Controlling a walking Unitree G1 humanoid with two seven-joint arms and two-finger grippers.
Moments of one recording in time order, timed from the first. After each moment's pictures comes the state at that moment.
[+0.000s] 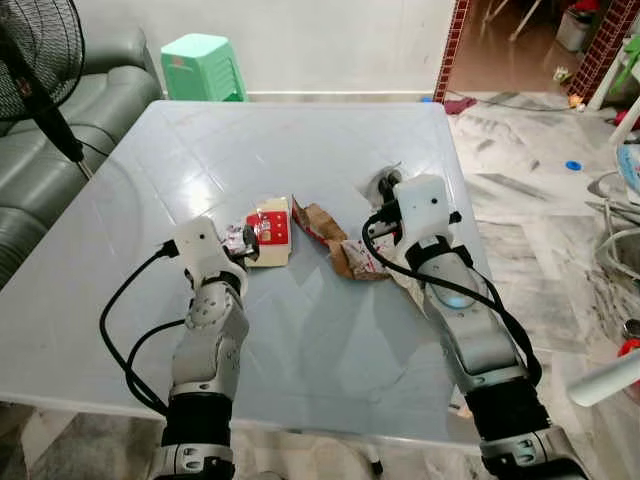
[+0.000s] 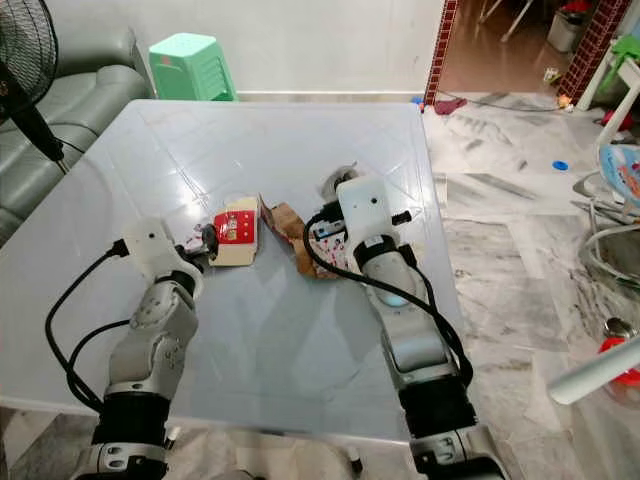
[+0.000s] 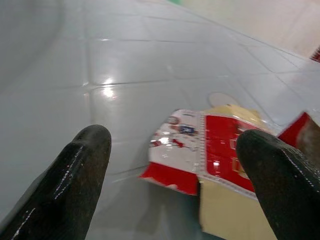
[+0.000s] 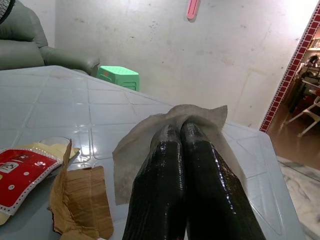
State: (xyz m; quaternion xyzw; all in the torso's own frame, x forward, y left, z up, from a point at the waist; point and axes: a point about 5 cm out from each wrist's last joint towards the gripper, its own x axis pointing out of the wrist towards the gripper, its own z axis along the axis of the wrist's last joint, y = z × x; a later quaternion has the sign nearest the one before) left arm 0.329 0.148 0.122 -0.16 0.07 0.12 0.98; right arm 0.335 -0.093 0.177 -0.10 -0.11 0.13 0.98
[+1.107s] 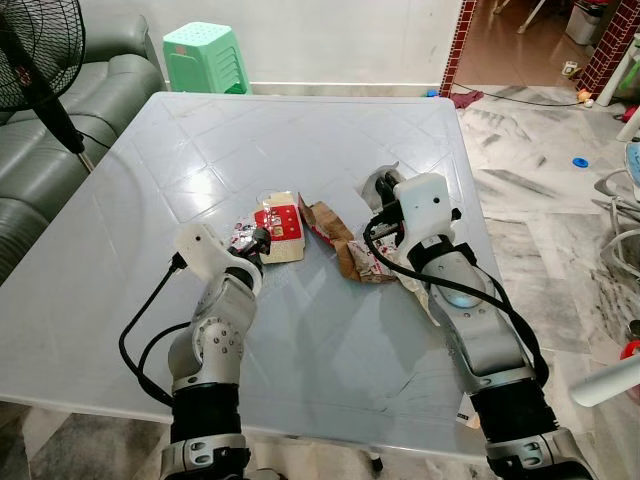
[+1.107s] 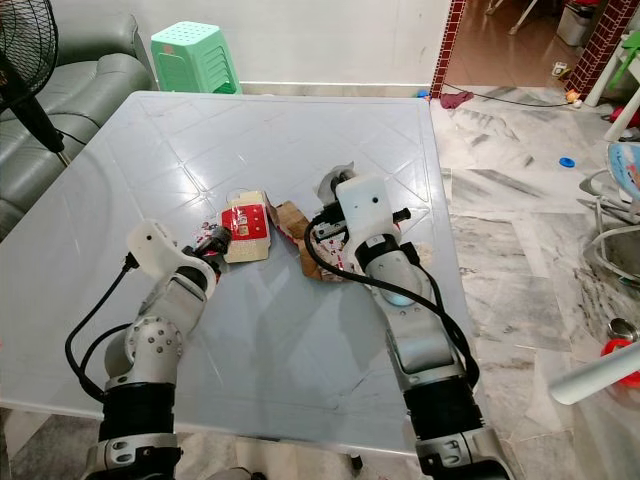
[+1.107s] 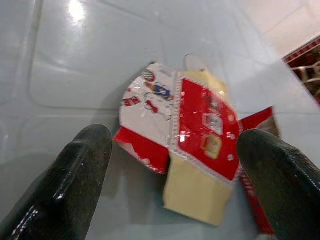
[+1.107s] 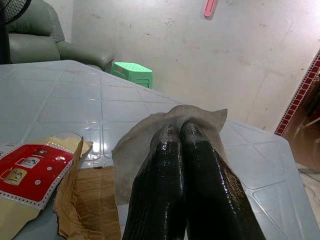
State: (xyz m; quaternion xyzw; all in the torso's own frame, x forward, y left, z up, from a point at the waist) left arm 0.329 0.124 0.136 -0.36 0.14 0.08 0.92; right arm 0.332 -0.097 0.181 -0.11 -0.11 0.16 0.97
